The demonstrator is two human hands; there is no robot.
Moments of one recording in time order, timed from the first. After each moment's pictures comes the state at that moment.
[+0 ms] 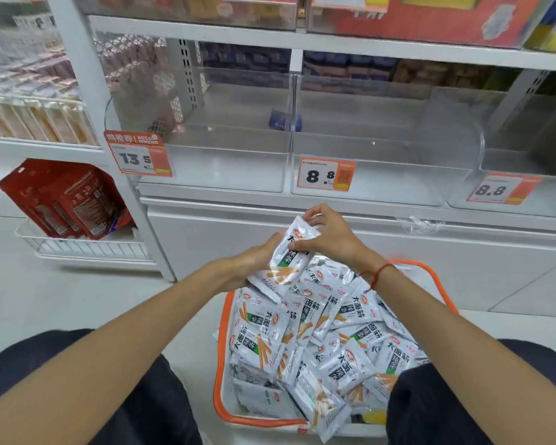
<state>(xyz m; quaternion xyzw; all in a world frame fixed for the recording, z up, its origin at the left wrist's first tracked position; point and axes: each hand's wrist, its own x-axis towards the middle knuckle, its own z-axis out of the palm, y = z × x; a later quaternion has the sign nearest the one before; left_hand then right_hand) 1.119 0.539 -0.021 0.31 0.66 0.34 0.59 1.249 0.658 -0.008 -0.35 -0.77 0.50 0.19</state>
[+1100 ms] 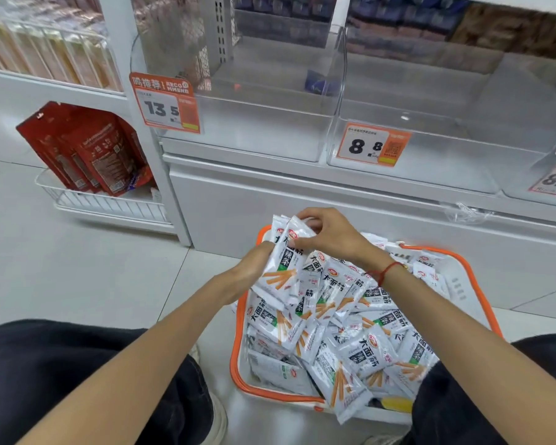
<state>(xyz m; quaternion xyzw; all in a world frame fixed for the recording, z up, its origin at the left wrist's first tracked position) 1.109 0.495 -0.073 0.26 0.71 0.42 0.50 1.212 0.633 -0.044 -0.27 -0.83 0.49 0.07</state>
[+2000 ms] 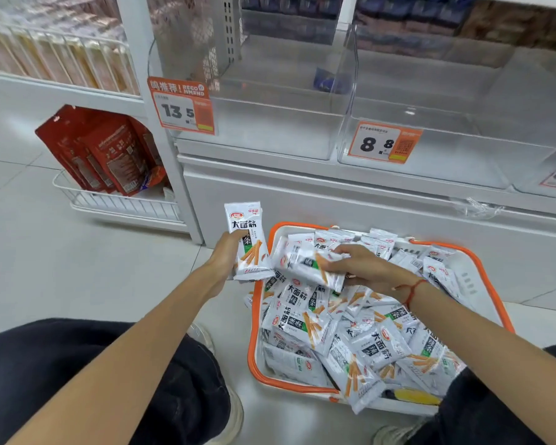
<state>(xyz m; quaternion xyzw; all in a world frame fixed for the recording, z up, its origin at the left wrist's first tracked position) 1.068 0.462 -0.080 0.09 0.71 0.54 0.44 1.252 0.623 -0.075 -0.42 -0.66 0.62 -0.04</state>
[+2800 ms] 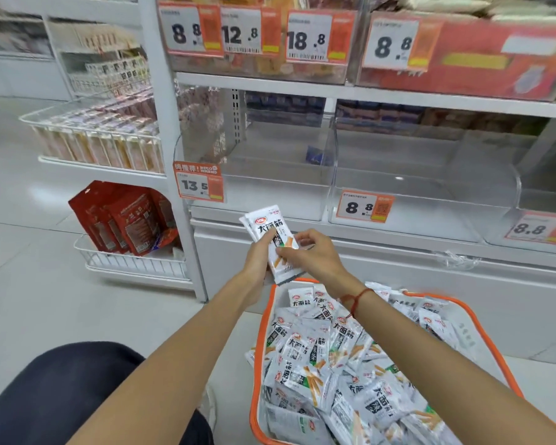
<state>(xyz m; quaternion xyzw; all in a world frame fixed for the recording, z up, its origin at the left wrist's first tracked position) 1.096 0.506 0.013 0.09 0.58 0.67 0.46 1.173 0.583 0.012 -0.39 -0.72 0.53 0.23</state>
